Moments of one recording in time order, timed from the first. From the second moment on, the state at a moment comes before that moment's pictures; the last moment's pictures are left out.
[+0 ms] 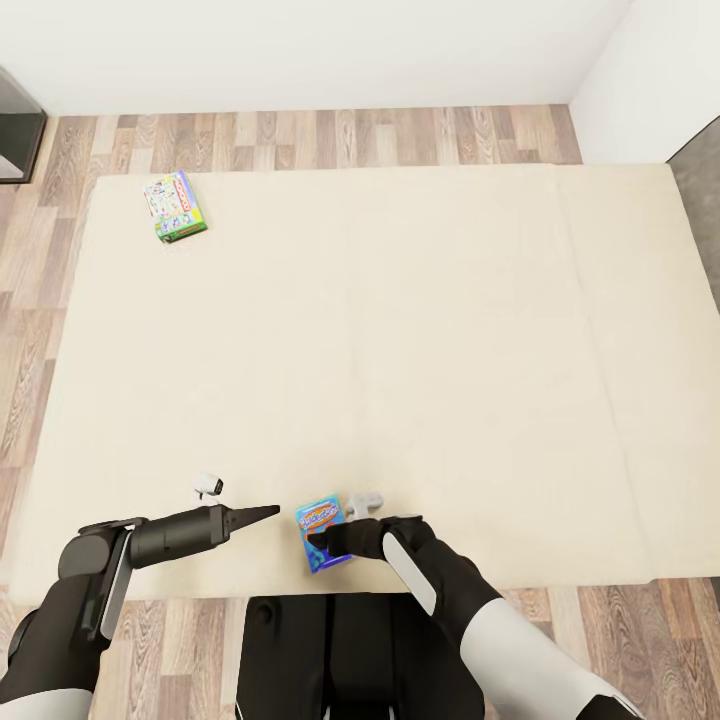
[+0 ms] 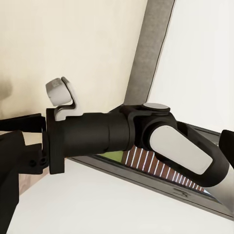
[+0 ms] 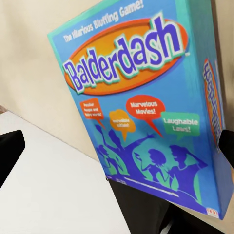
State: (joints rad) left arm -0.45 0.09 0.29 -1.35 -0.01 1.01 -1.46; right arm -0.71 0.17 0.52 -0.73 -0.50 0.54 0.15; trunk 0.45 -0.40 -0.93
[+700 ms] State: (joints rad) left arm -0.45 0.09 0.29 -1.35 -0.01 1.01 -1.46; right arm -0.71 0.17 0.52 -0.73 -0.50 0.58 0.15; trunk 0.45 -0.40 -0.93
